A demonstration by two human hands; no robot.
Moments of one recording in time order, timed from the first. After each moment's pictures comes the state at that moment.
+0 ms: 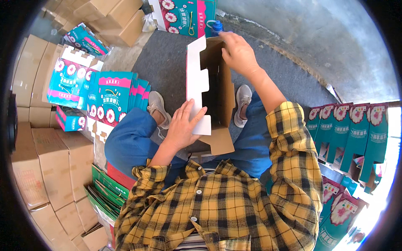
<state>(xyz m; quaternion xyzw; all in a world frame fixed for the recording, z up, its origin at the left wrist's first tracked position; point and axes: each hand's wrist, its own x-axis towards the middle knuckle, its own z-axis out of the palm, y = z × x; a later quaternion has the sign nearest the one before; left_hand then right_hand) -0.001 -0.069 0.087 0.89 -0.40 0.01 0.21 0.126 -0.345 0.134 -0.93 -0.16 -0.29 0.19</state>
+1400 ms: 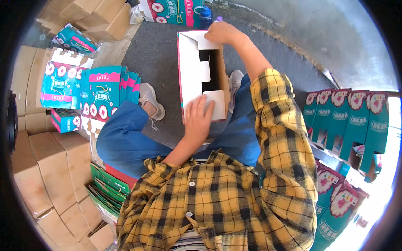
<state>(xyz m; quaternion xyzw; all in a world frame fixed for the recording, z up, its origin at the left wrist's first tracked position) -0.045 -0.141 0.052 0.90 -0.35 0.12 0.24 0.177 -0.362 0.128 -0.98 -0.09 0.11 0.16</state>
